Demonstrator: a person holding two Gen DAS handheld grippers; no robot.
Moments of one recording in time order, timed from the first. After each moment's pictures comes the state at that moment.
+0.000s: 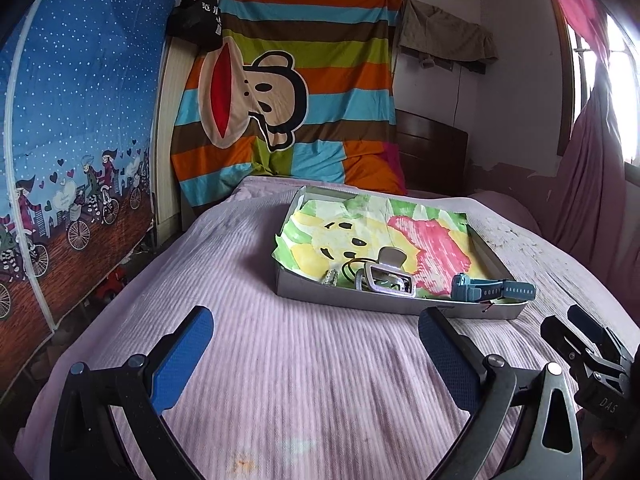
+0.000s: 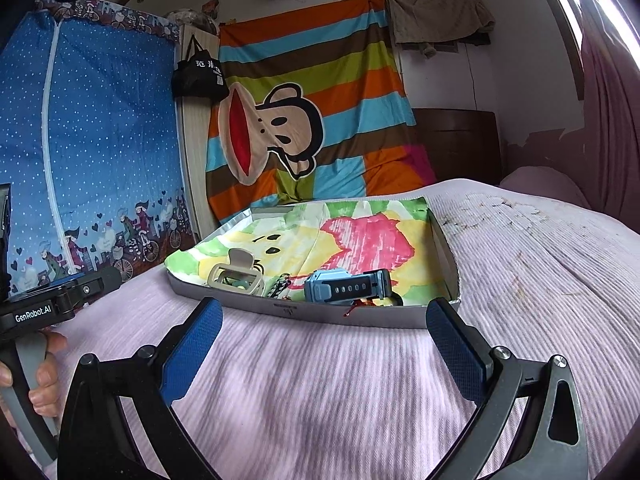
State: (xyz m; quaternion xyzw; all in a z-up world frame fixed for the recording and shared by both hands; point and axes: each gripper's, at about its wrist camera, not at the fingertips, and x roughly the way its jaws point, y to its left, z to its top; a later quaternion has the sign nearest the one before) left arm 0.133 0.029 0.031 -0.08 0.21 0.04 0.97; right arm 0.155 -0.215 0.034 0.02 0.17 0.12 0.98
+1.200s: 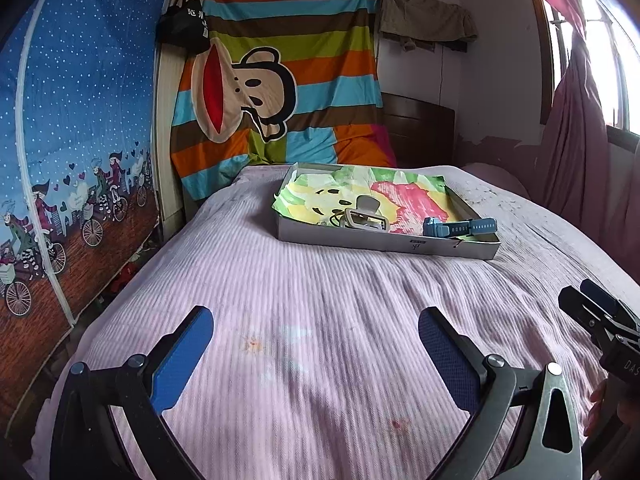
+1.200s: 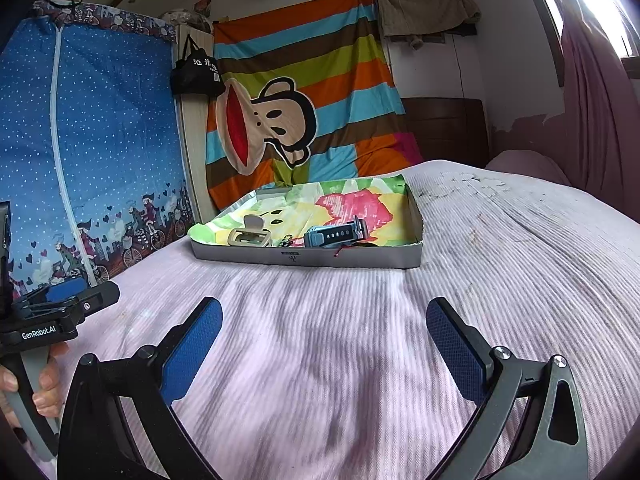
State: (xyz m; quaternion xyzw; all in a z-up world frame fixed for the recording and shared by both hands) left arm 0.056 0.007 0.020 -0.05 0.23 0.04 0.97; right arm 0.073 -0.246 0.029 0.04 0.19 0.11 0.97
